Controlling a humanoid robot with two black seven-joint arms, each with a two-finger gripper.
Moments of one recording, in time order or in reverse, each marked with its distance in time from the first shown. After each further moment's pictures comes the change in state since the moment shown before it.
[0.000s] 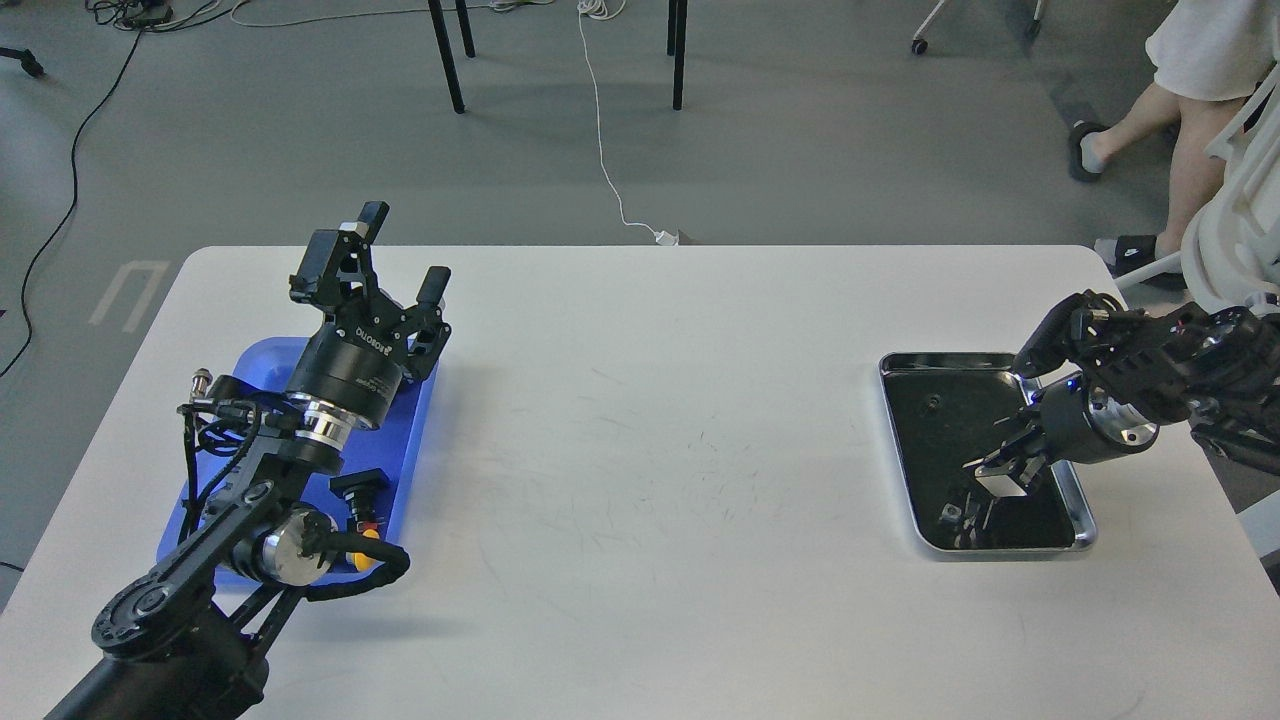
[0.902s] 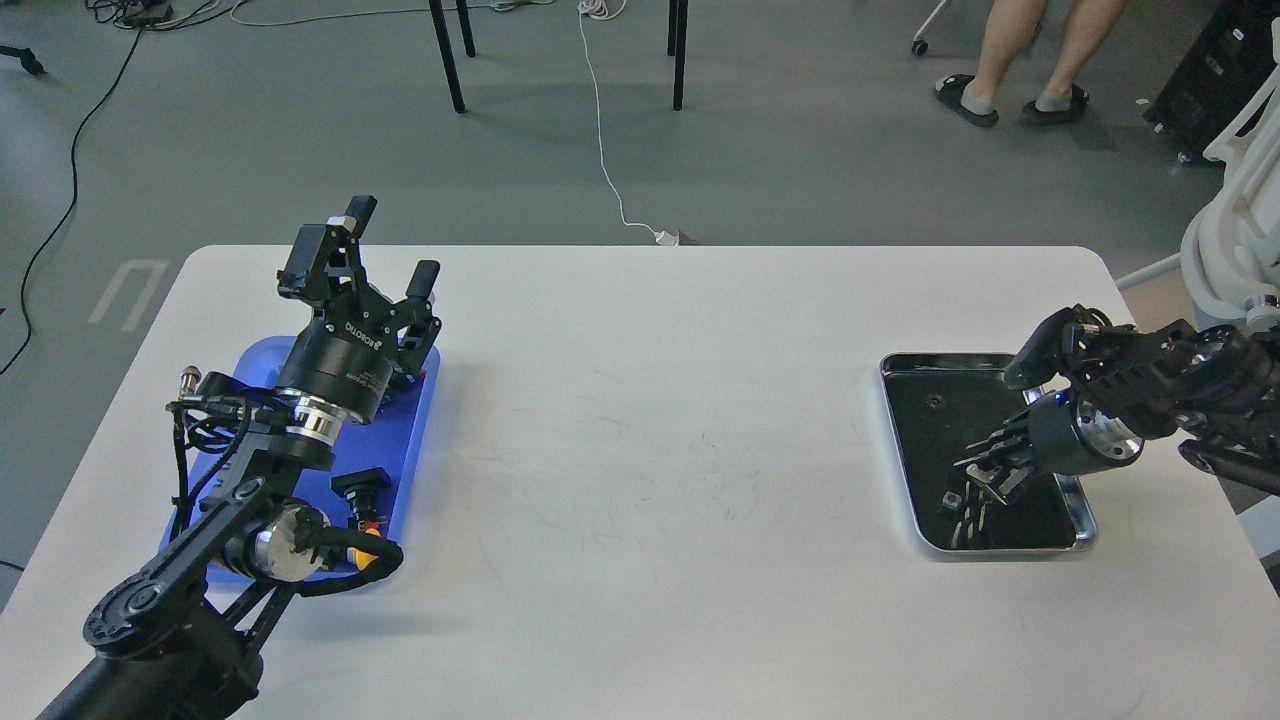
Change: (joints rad) left arm 0.000 0.006 -0.018 -0.001 0.000 0.000 0.001; right arm -0.025 0.006 -0.003 -0.001 0.022 -0.029 0.001
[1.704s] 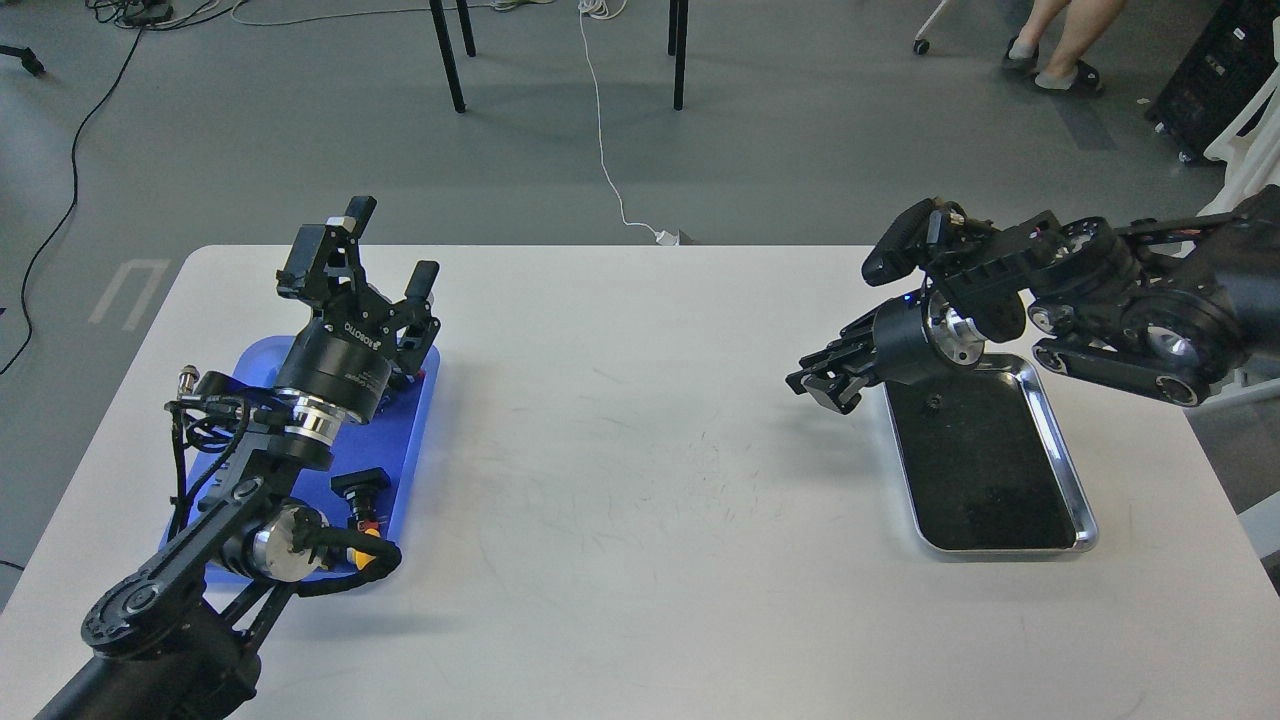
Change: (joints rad) left arm 0.000 0.004 0.001 0.000 0.002 -0.002 0.000; right arm 0.235 0.251 0.000 0.080 0.268 -0.017 0.000
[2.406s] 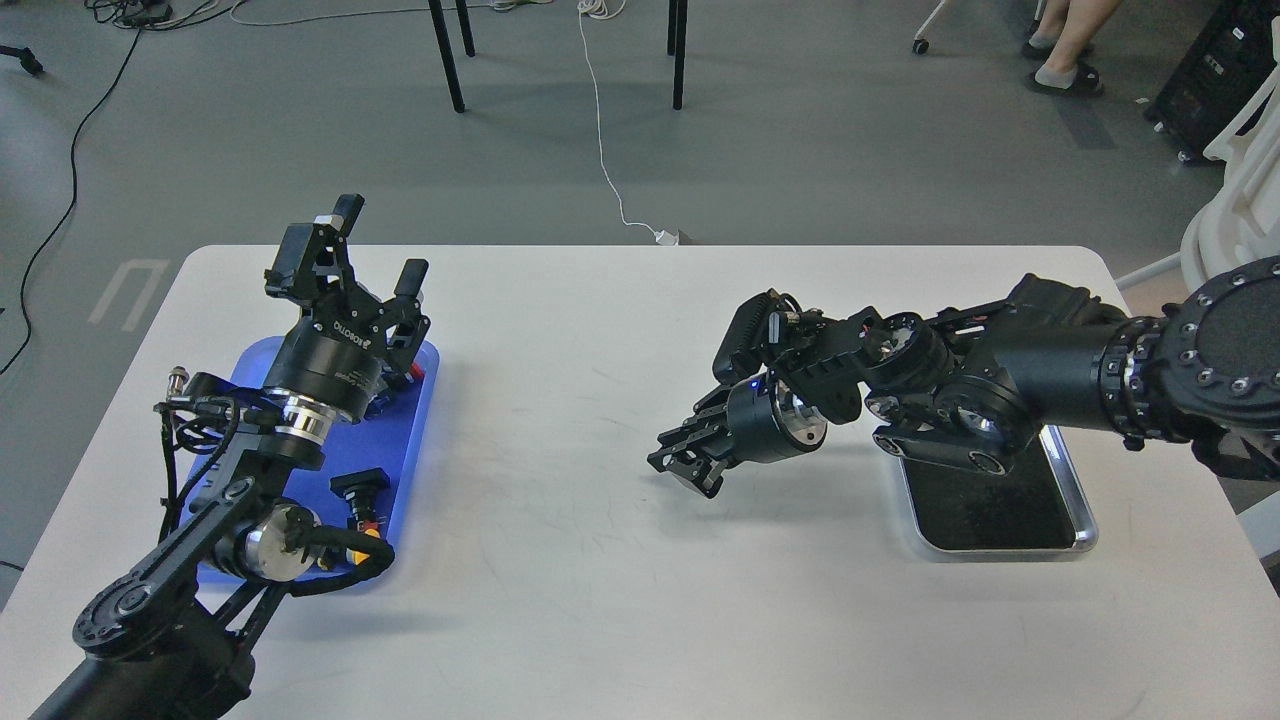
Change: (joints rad) left arm 0.006 0.006 -0.016 0.000 -0.001 0.000 -0.001; right arm -0.114 0.309 -0.106 -0.120 0.083 -0.206 0.000
